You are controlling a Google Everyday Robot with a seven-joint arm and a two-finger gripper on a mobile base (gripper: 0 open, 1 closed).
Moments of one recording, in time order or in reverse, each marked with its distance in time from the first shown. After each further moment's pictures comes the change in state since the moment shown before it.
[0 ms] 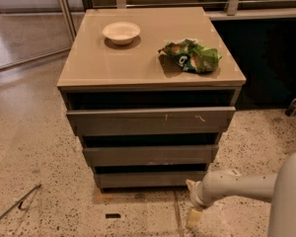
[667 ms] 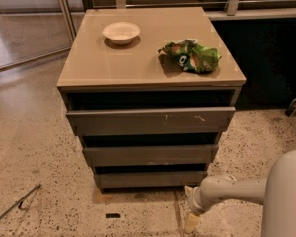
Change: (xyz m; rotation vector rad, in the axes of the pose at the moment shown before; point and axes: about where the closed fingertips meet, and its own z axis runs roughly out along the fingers) arm 0.006 0.009 0.035 -0.034 -0.019 0.026
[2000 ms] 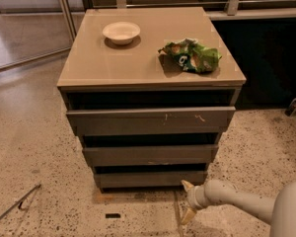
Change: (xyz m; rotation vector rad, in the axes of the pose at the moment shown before) arm 0.013 -0.057 0.063 0.131 -0.175 -0.043
